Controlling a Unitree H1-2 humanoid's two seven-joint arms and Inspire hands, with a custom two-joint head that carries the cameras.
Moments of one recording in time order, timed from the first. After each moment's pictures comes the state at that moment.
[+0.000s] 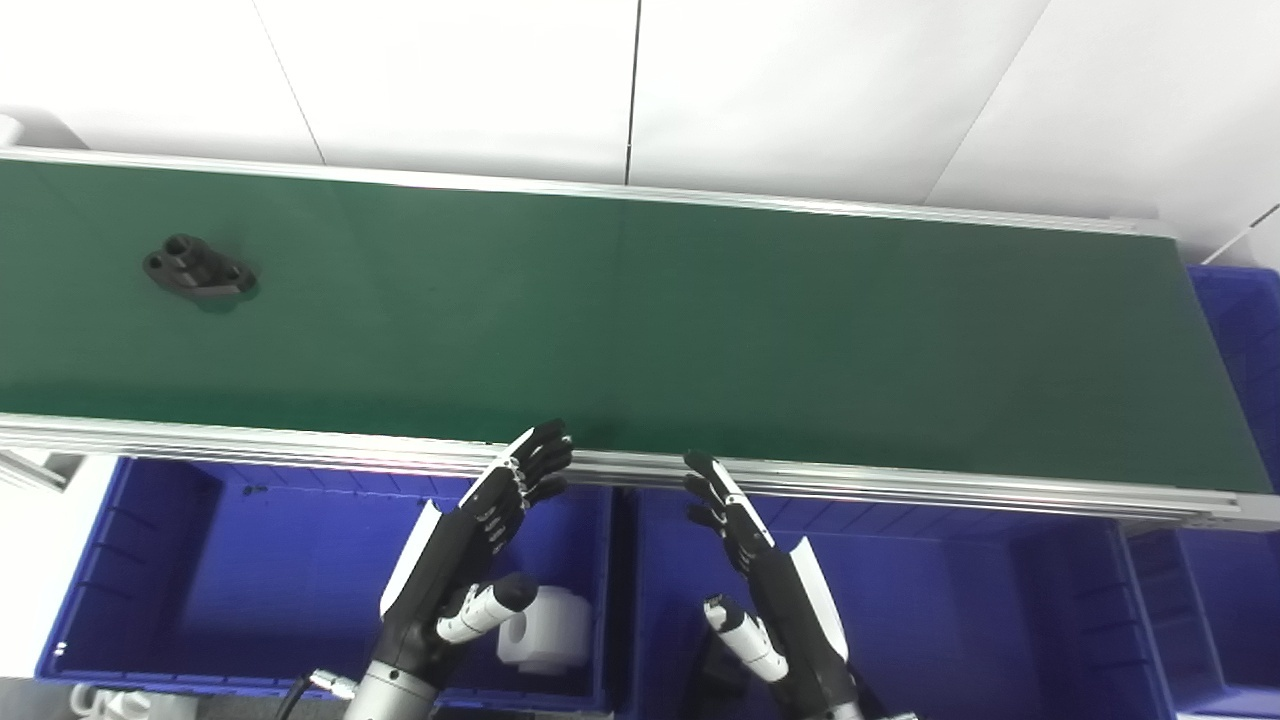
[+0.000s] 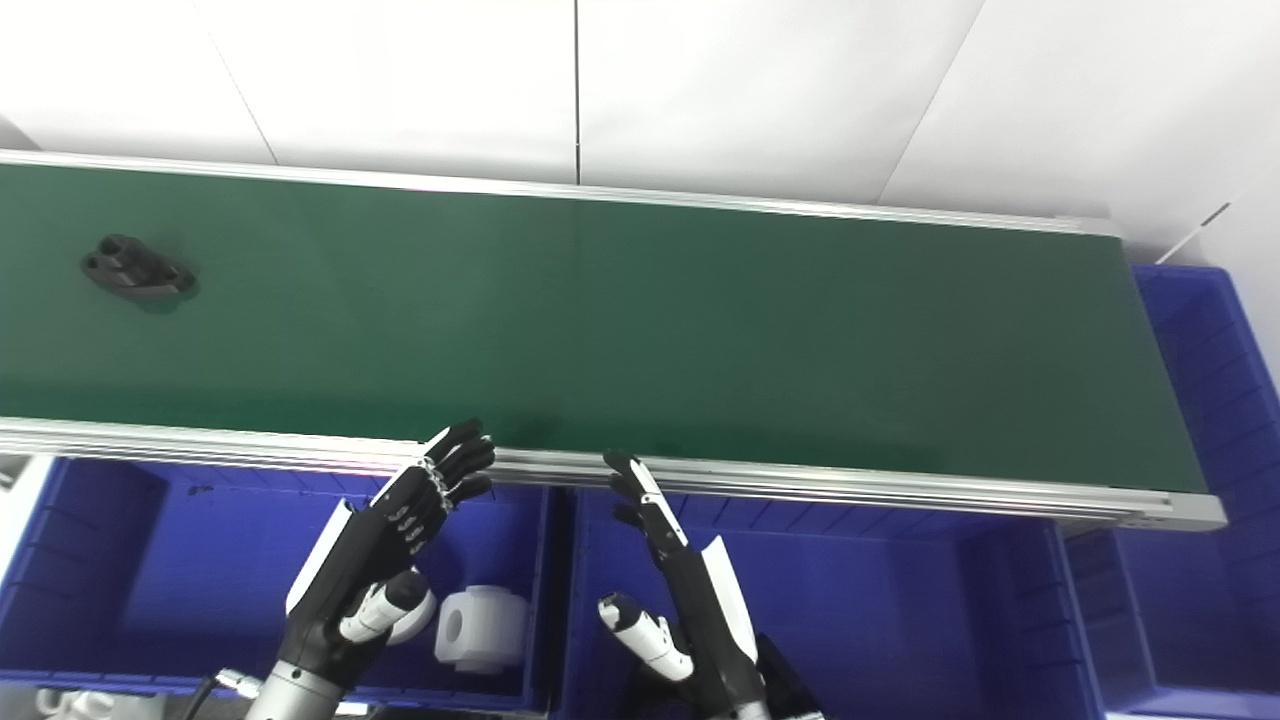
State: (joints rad) left arm 0.54 0.09 -0.30 -0.24 -0.01 -0.27 -0.18; right arm 0.55 -0.04 0.39 -0.18 -0.26 -0.32 -0.01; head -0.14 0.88
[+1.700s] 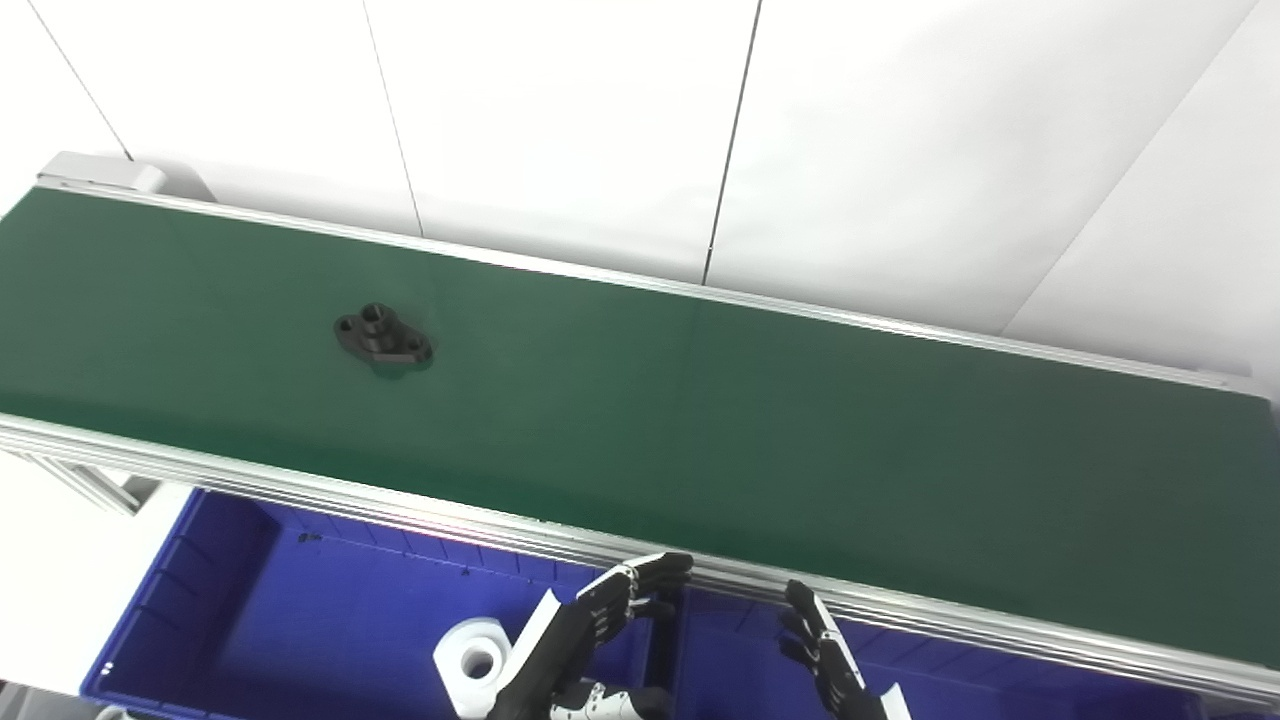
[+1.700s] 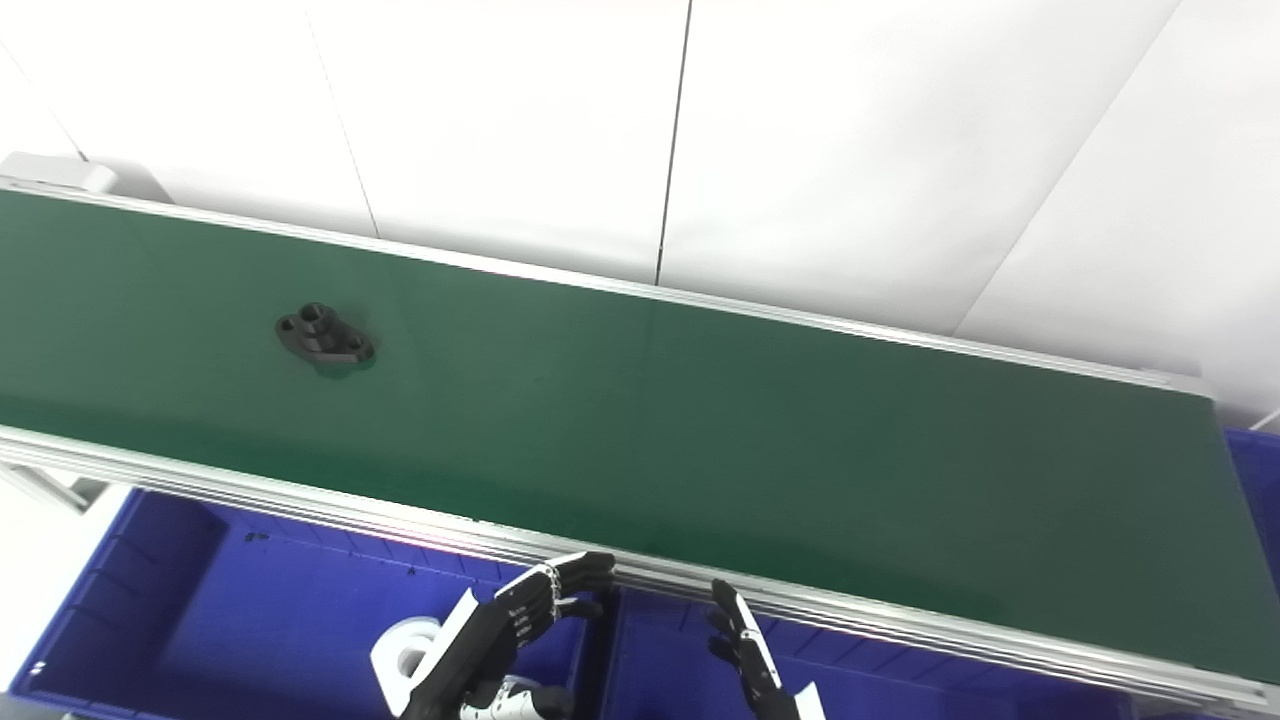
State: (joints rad) left arm 0.46 -0.01 -0.35 0.04 0.11 -0.43 -0.12; right arm 0.48 -0.19 0.42 0.00 -0.20 -0.41 -0.13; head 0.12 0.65
